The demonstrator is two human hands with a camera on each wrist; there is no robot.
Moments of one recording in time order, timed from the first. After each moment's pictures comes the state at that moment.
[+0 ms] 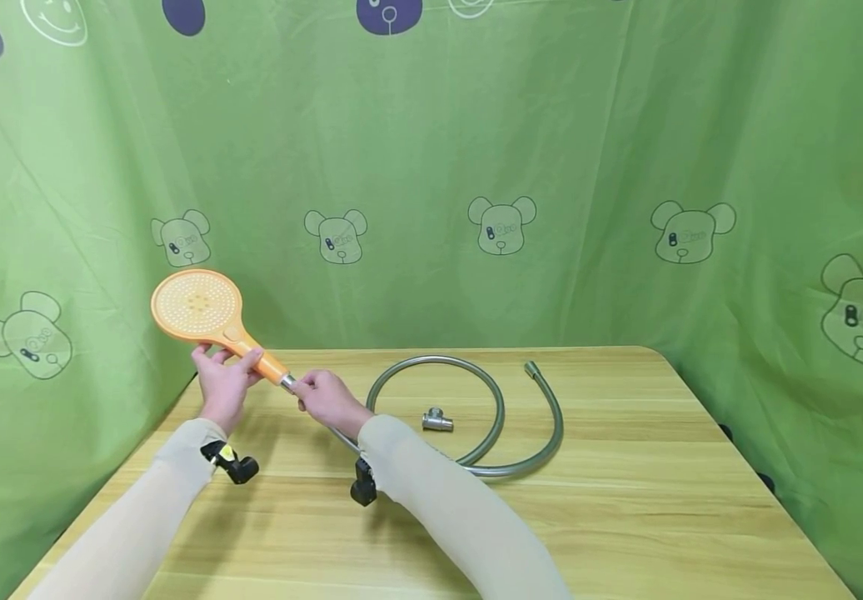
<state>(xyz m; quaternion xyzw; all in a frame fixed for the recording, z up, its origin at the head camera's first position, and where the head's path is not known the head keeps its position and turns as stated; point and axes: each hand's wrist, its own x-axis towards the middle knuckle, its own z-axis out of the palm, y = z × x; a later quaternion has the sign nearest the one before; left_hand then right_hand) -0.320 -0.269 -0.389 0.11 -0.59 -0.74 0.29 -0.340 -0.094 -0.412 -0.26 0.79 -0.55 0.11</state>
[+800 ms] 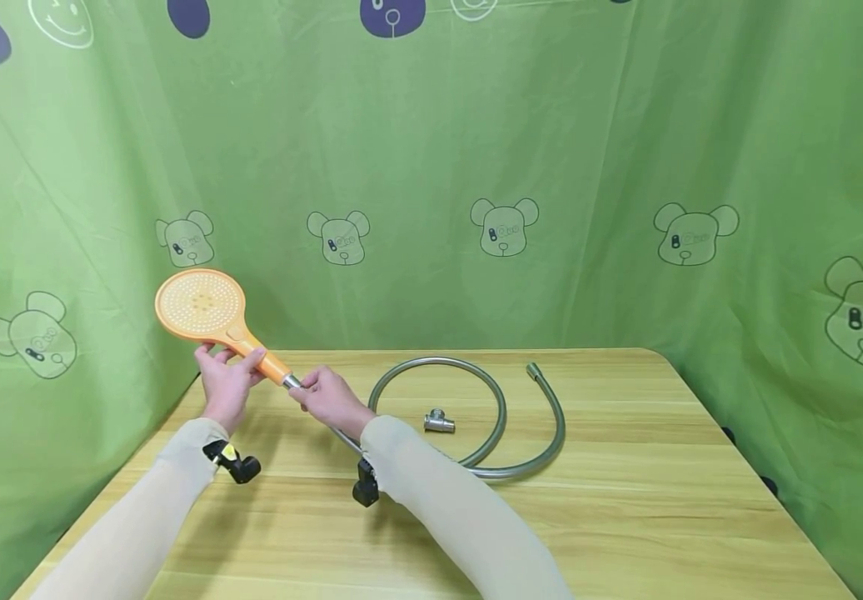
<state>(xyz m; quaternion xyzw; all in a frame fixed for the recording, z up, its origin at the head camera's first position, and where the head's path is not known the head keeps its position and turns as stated) -0.319 -0.269 -0.386 0.11 -0.59 -0.75 0.28 -0.339 -0.094 -0.412 -0.25 0.79 -0.55 0.10</state>
